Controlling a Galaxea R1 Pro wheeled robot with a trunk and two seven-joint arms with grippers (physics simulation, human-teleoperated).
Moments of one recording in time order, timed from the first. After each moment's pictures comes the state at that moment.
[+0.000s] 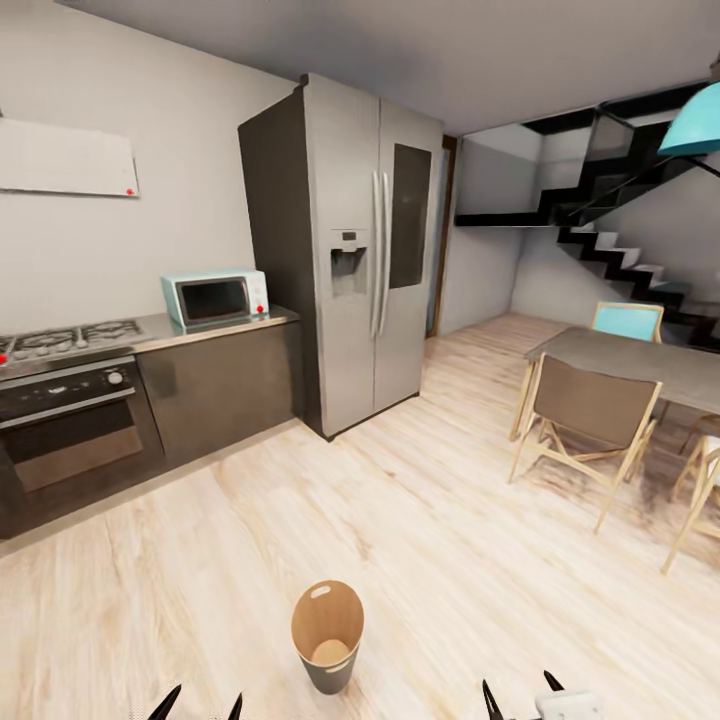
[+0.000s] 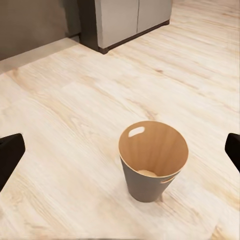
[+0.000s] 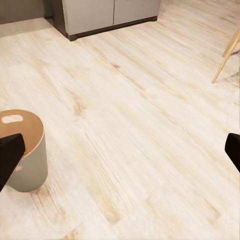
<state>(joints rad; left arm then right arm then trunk) 0.29 0.03 0.00 -1.31 0.00 -0.26 -0.10 0.26 -0.06 0.03 -1.35 0.04 -0.15 0.02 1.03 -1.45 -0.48</state>
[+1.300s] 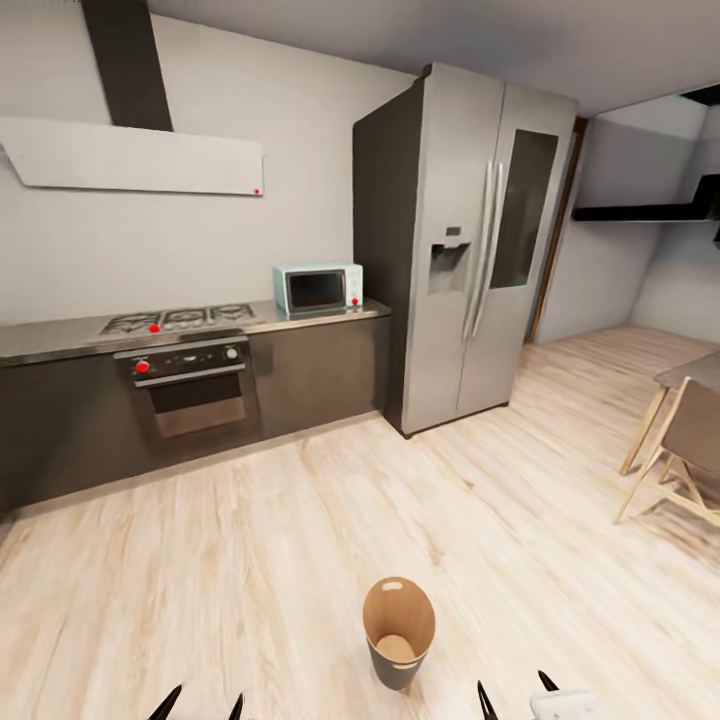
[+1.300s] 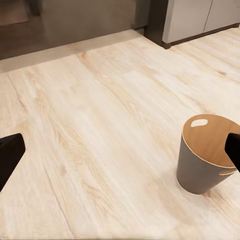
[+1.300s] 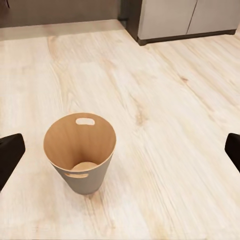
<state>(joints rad) 0.29 0.03 0.00 -1.31 0.00 -0.26 -0.10 0.26 -0.06 0.05 -1.35 0.04 -0.15 0.01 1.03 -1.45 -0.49</state>
